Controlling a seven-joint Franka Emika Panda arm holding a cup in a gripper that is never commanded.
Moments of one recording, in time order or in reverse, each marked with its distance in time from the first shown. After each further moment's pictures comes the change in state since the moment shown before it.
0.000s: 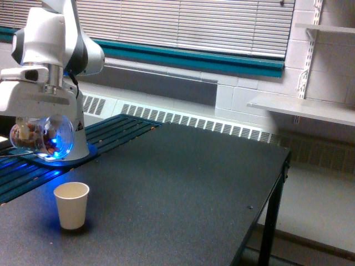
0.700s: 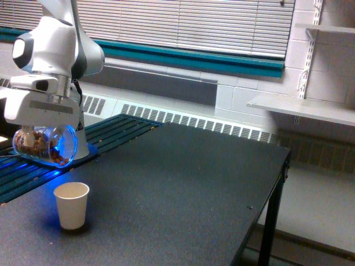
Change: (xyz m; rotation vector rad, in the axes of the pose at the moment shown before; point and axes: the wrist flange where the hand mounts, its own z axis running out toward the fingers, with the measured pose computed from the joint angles) arm -0.003 -0.015 0.016 -0.063 -0.024 -0.083
